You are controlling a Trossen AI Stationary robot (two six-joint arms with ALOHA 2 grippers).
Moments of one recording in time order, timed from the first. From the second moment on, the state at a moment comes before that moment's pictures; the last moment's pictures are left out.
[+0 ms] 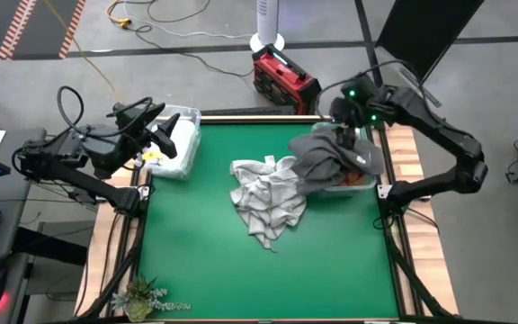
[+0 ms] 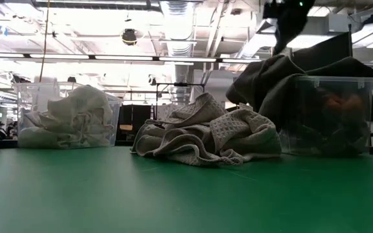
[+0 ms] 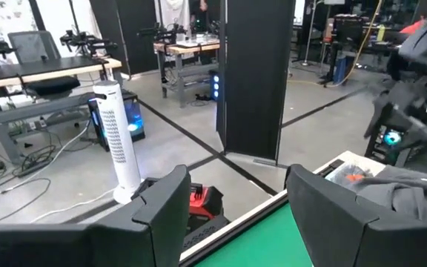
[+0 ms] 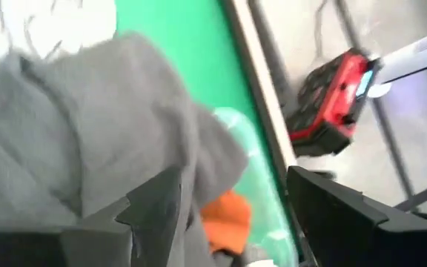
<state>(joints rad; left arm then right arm) -0.21 0.94 1.42 -0.66 -1.16 -0.22 -0.65 1.28 1.47 -1.15 0.10 -0.44</state>
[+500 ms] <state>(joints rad) -0.21 0.94 1.42 -0.67 -1.14 -0.21 -0.42 1.42 1.60 -1.21 0.05 -0.39</state>
